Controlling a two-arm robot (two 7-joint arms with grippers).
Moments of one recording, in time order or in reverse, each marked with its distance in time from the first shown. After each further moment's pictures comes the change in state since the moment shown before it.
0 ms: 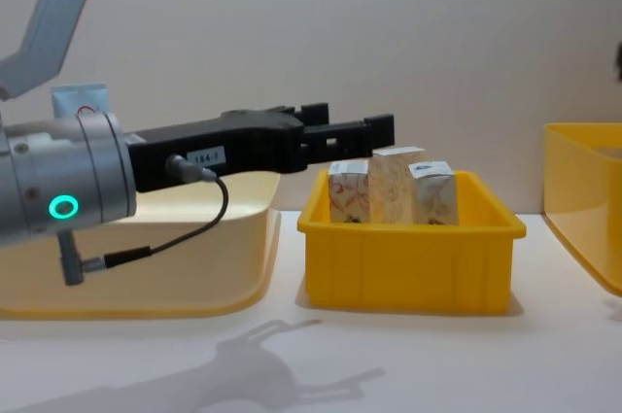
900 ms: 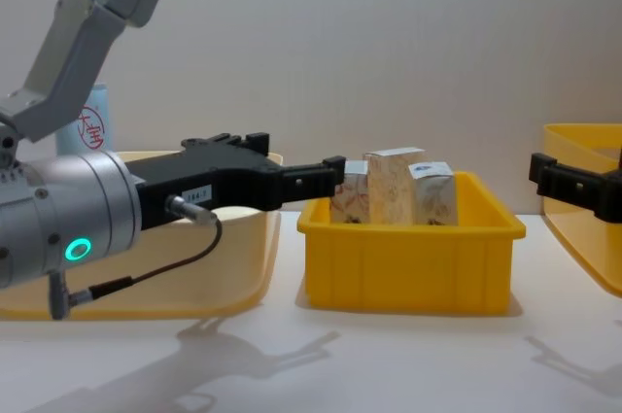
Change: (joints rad) left arm 0.083 -0.003 0.013 -0.075 0.184 -0.009 0.361; right arm -0.152 0.017 -0.092 -0.087 0.083 0.062 0.079
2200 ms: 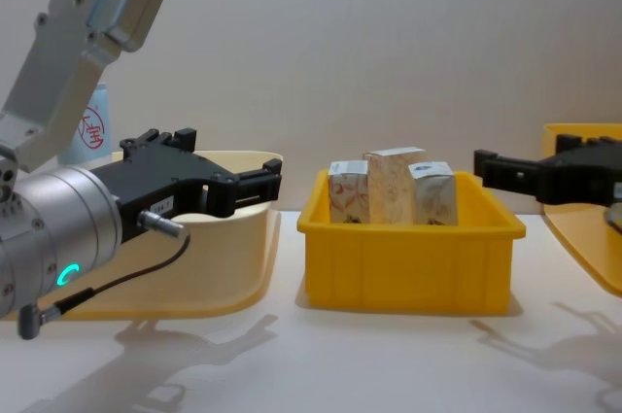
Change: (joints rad) left arm 0.078 -0.004 0.012 -0.069 0.173 -0.009 0.340; right arm 0.146 -0.004 -0.044 0.078 -0.024 0.113 0.086
